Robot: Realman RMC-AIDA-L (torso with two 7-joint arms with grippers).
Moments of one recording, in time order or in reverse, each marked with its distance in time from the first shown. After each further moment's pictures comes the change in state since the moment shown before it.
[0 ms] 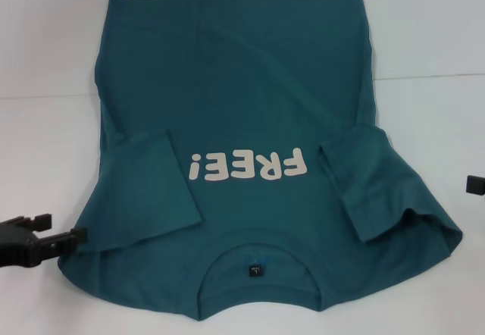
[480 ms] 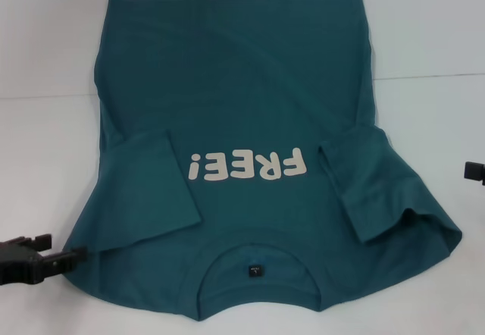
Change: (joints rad) left arm 0.004 -0.003 0.010 -0.051 0.047 -0.045 -0.007; right arm 0.034 -0.023 -0.006 0.040 -0.002 0.045 0.003
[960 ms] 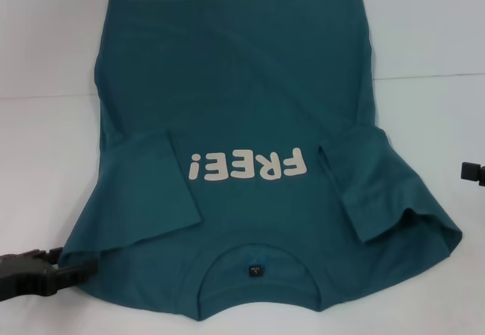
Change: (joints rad) left arm -0.012 0.001 0.017 -0.074 0.007 -0.031 0.025; right arm 0.013 -0.003 0.000 0.013 -0.019 0.011 0.002
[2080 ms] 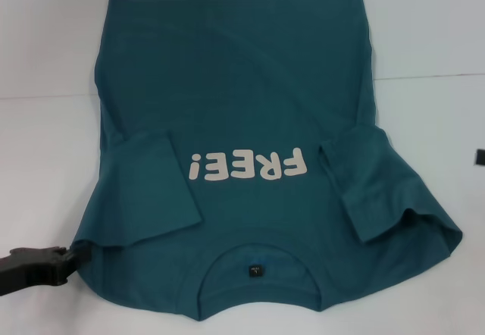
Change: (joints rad) left arm -0.009 -0.006 0.006 -0.018 -0.045 0.003 -0.038; right arm 0.006 -0.032 0.012 -0.012 -0.002 -0.012 0.148
